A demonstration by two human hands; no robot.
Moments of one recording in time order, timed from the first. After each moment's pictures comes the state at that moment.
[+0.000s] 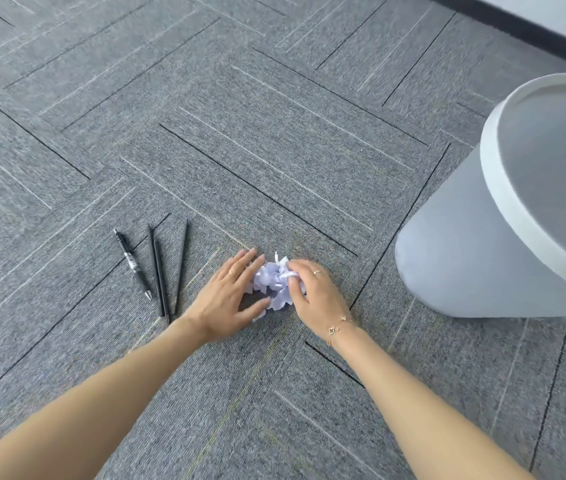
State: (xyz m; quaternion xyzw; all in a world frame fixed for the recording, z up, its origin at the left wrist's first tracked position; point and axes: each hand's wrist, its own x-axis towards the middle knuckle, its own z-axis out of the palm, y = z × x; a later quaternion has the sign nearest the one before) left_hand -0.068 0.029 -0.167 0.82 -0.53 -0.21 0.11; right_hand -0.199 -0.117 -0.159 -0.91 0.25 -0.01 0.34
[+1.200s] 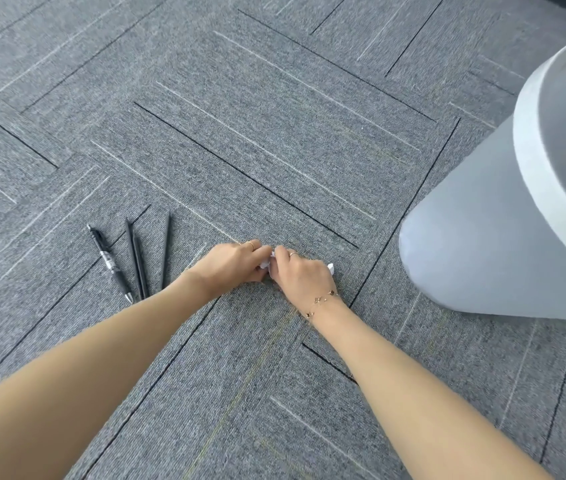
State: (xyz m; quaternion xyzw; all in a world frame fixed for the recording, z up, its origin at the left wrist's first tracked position) left_hand -0.032 -0.030 -0.169 0.73 -0.66 -0.15 0.08; right_hand -0.162 -0.128 -0.174 -0.99 0.16 -0.04 0.02
